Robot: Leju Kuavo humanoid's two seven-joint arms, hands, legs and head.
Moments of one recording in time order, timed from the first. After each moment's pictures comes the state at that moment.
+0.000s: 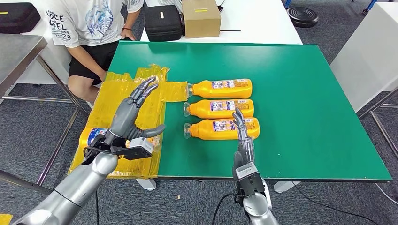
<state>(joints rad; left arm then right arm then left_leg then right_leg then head) -0.51 0.12 -0.63 -1.17 -0.46 0.34 -0.55 -0.03 0.14 0.31 -1.44 0.27 -0.21 -0.70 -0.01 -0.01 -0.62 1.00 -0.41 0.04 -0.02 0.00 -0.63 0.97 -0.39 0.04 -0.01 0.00</state>
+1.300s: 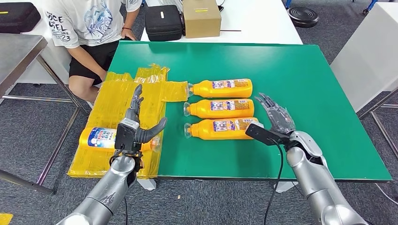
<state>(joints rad) -0.46 -0.14 -0.41 -0.87 -0.02 0.30 -0.66 -0.47 -0.22 0.23 -0.99 0.82 -0.05 -0.41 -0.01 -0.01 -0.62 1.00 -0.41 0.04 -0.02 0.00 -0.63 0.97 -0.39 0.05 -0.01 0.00</state>
